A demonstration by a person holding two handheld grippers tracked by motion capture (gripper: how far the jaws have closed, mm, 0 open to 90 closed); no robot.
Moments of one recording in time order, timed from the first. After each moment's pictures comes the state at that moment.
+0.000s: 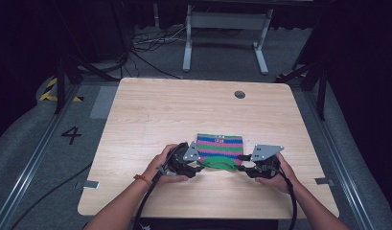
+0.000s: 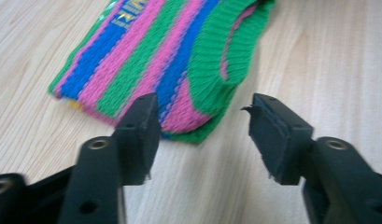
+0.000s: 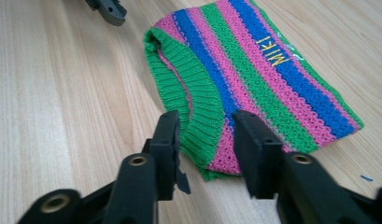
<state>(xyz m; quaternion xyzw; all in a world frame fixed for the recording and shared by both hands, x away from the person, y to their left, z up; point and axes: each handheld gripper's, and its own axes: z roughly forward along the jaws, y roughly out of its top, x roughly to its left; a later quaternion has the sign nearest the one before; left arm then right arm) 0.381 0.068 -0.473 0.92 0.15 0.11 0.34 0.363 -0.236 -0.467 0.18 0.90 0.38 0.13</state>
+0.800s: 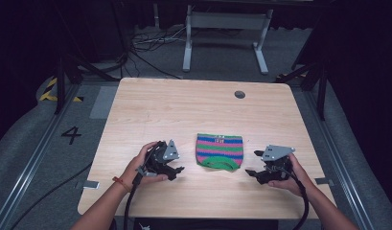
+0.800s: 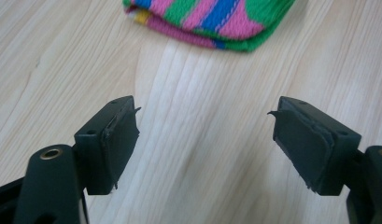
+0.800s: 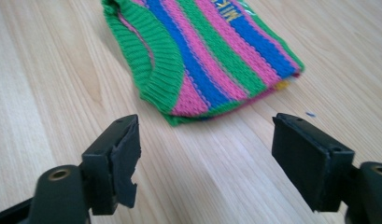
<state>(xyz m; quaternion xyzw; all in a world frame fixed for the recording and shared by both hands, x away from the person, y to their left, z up) 0.367 0.128 -0.462 0.93 0.18 0.15 0.30 0.353 -0.267 -0.461 0.24 0.89 0.34 0.17</state>
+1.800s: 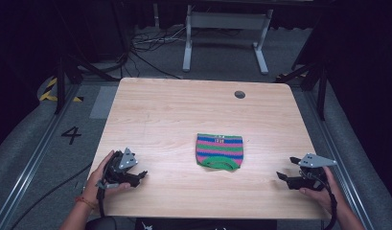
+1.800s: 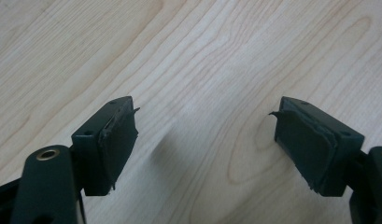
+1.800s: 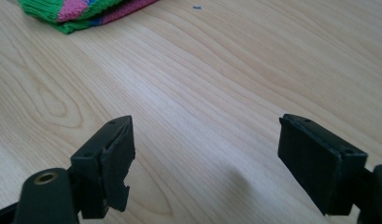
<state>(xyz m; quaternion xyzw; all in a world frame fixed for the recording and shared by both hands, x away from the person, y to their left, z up) 0.340 0.241 -0.488 0.89 0.30 0.18 0.29 0.326 -0.369 -0.487 0.38 0.83 0.35 0.20</state>
